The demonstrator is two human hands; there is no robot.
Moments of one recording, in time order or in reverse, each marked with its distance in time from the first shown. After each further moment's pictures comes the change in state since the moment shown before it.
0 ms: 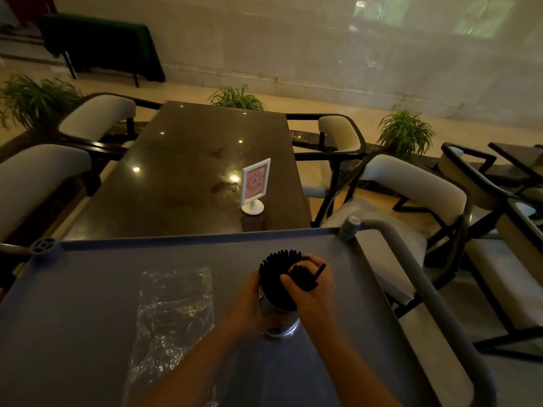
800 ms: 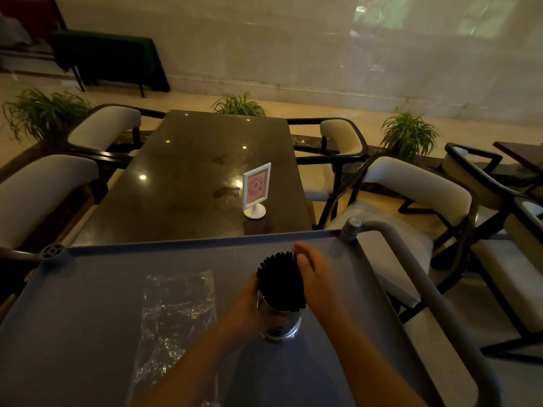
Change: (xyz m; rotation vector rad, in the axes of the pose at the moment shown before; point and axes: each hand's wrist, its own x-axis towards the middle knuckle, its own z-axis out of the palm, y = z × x) left_hand -0.005 0.015 -0.006 0.104 -0.069 -0.128; right_hand 0.029 0.012 -0.004 0.055 -0.136 0.056
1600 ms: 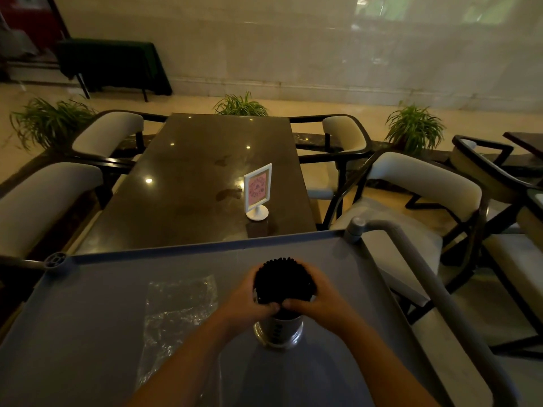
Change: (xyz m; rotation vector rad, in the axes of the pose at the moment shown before) left_hand 0.009 0.029 -0.025 -0.093 -0.066 -0.121; right_hand -0.003 0.026 -0.015 0.094 -0.386 -0.057
